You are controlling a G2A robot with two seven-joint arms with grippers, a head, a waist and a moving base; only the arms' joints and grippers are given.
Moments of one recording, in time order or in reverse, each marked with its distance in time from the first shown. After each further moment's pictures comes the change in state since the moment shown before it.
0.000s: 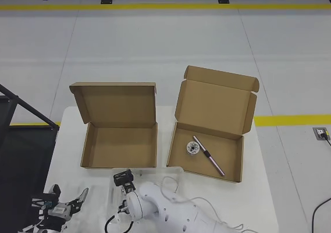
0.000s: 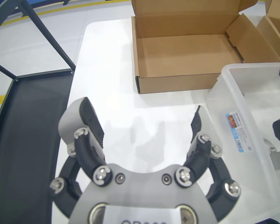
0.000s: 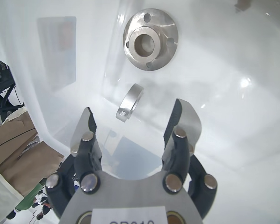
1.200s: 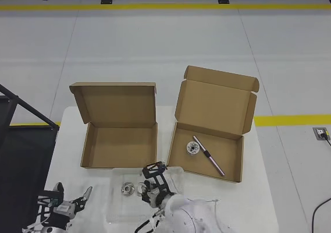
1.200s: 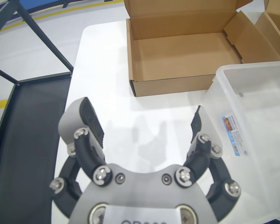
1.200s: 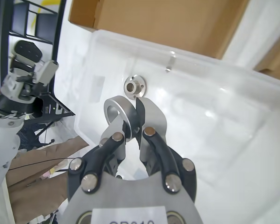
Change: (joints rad) left arm -0.009 -0.006 0.031 -0.026 0.047 0.037 -0.027; right arm -0.584 0.242 0.530 -0.704 -0.378 -0.340 -0.228
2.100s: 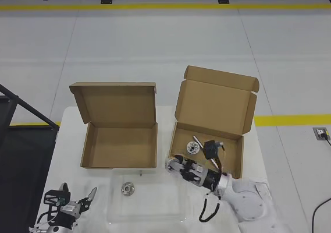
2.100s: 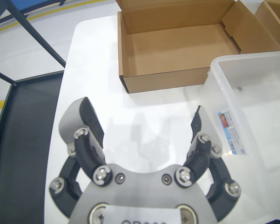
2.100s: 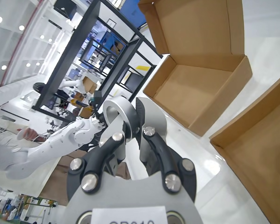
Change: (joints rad) left arm -0.015 -0.005 0.036 0.017 0.031 0.028 -0.010; right arm 0.022 0.101 0.356 0.083 0.504 -0.707 -0.123
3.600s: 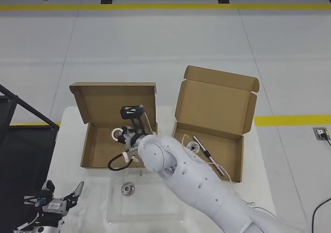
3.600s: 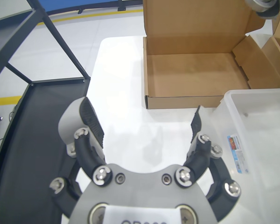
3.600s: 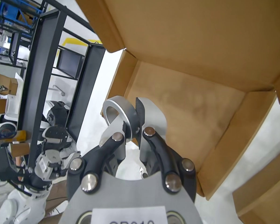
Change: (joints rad) left arm 0.038 -0.005 -0.083 -0.079 -0.103 0.015 0.008; right arm 0.777 -0.347 -0.636 0.751 0.045 0.757 -0.182
